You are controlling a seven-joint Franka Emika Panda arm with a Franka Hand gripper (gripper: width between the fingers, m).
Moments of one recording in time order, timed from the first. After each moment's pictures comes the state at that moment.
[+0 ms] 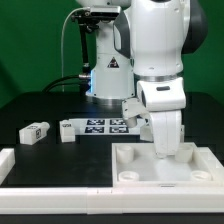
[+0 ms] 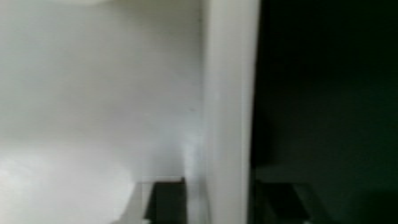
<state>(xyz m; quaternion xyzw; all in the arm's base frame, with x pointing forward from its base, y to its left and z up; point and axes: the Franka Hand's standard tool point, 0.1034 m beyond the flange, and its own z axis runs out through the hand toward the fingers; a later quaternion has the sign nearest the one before) 0.484 0.079 0.007 -0.71 -0.71 0.00 0.06</state>
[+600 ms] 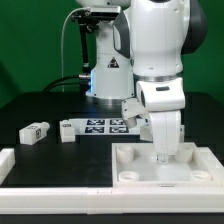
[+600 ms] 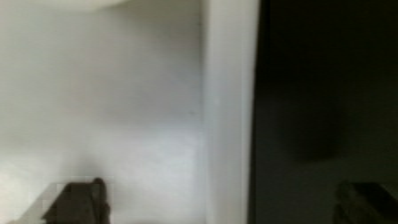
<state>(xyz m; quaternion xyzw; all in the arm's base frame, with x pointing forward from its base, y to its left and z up) 0.484 0.079 0.007 -0.71 -0.71 0.00 0.06</state>
